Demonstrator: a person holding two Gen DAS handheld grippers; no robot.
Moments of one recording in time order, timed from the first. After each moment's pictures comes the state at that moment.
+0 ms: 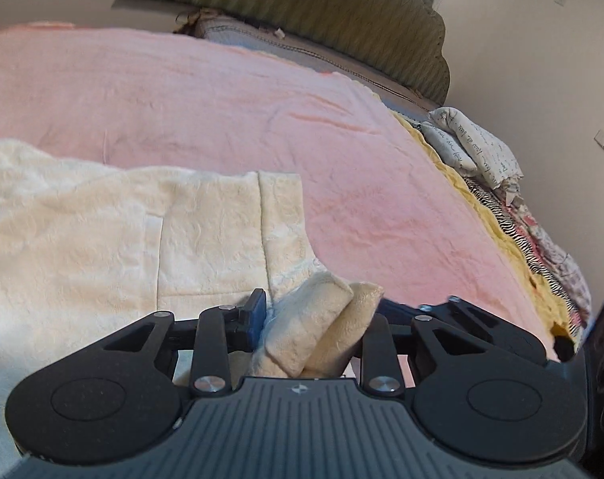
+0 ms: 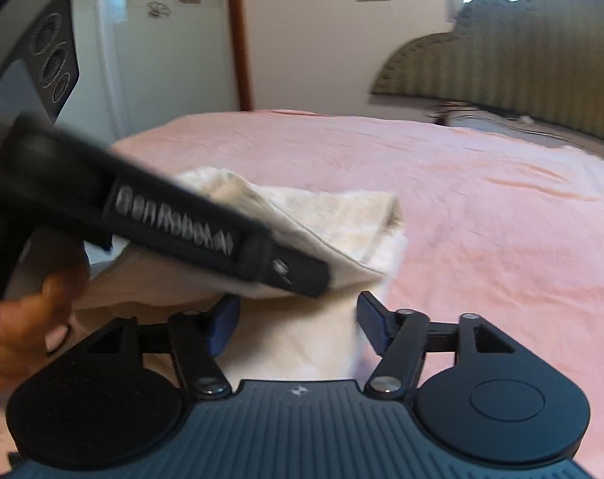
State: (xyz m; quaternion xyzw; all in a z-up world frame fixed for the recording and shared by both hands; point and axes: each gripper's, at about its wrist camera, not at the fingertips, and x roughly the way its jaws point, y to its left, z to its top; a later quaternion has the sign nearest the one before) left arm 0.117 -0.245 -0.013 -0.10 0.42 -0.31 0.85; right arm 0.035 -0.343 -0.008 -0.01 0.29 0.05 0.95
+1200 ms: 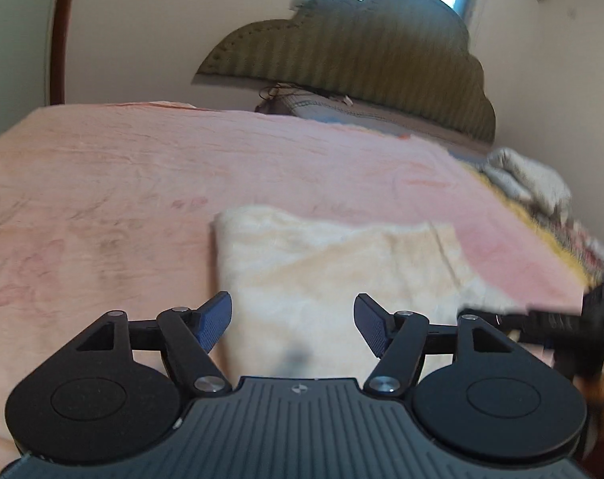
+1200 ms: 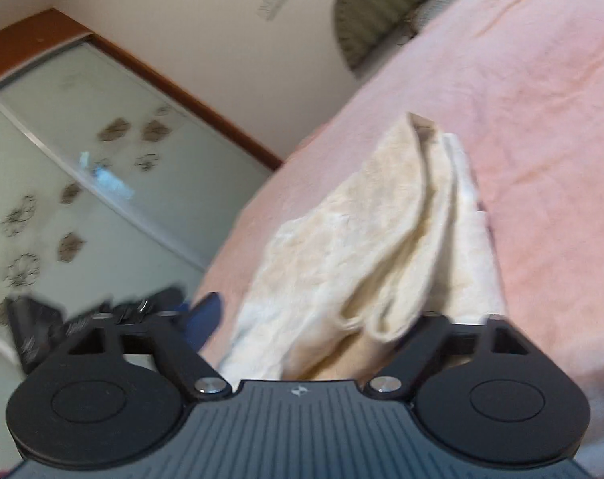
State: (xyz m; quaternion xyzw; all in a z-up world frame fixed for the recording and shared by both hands) left arm 0.066 -0.051 0.034 -0.02 0.33 -0.22 0.92; right arm 0.021 -0.360 -0.041 0.37 0.28 0.11 0.88
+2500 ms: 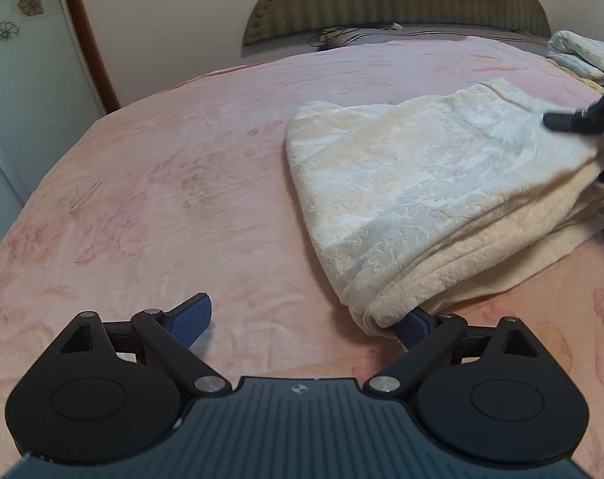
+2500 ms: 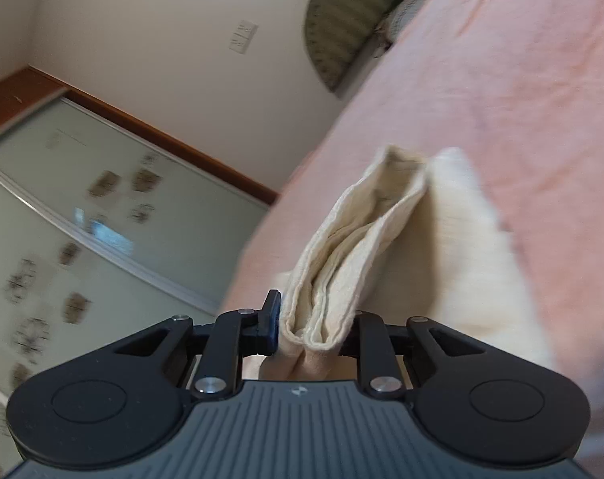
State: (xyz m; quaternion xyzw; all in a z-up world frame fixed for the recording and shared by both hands) left arm 0.034 -0.066 -0.027 0.15 0.36 -0.11 0.91; right arm 0.032 -0.367 -0.058 0.47 0.24 0.09 0.84
